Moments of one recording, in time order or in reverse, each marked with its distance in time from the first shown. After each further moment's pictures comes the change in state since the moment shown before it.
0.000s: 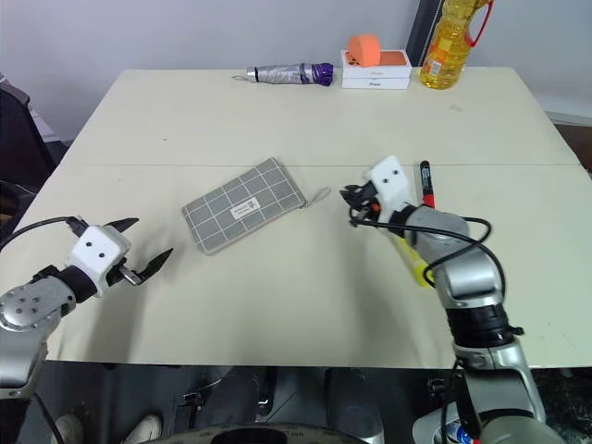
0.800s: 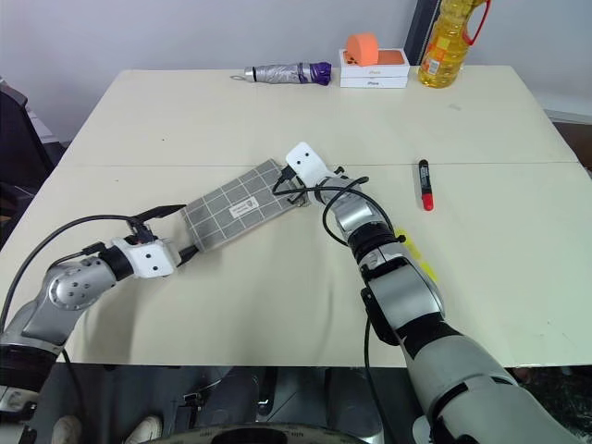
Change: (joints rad) left arm -0.281 0.024 -0.243 0.325 0.288 -0.488 0.092; right arm -0.506 0.327 0.128 1.048 -0.310 -0.419 -0.150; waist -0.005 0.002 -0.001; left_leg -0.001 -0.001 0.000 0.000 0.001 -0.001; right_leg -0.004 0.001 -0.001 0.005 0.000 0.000
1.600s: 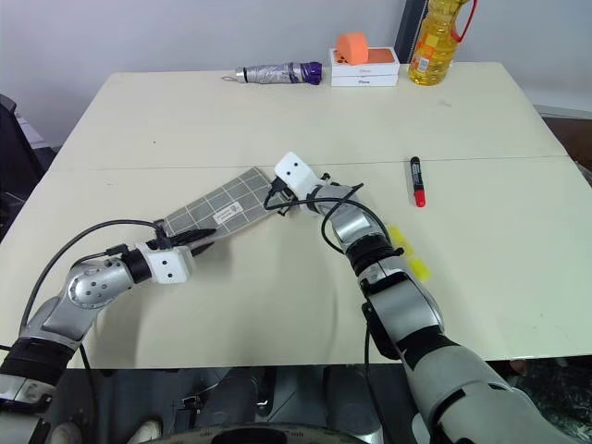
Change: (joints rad) left arm -0.014 -0.040 -0.043 0.010 -0.083 -0.027 -0.045; right arm 0.132 -0.034 -0.004 -0.245 -0.018 0.009 0.115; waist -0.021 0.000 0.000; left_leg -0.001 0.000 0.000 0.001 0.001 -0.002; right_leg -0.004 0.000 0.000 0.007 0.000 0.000
